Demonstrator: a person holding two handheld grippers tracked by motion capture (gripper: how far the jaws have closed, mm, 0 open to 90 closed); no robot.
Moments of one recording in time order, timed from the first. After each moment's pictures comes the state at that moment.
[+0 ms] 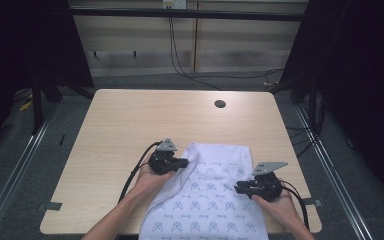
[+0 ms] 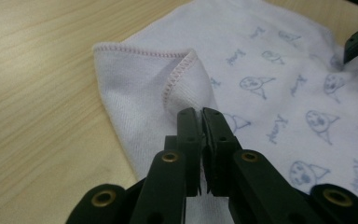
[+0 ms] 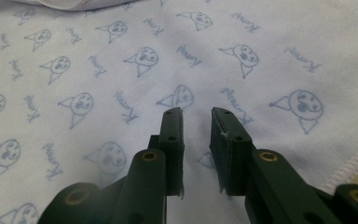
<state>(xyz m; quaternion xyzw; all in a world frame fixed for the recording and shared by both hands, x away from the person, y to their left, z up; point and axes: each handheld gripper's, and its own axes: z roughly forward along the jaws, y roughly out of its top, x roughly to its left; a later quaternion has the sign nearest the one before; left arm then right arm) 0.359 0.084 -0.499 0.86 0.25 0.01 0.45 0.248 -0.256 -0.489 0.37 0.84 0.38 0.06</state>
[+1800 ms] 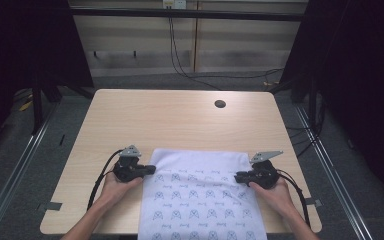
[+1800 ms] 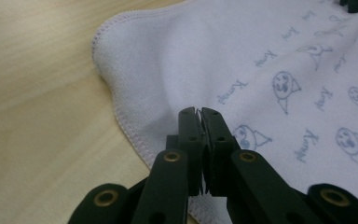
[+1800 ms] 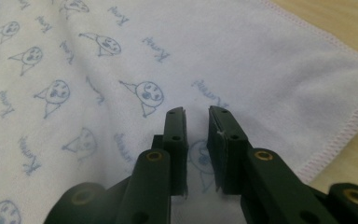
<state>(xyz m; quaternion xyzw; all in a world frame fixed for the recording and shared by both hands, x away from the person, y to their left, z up) 0.339 0.182 -0.507 0.85 0.32 0.01 0.42 0.283 -0.260 -0.498 0.40 0.84 0.37 0.06</state>
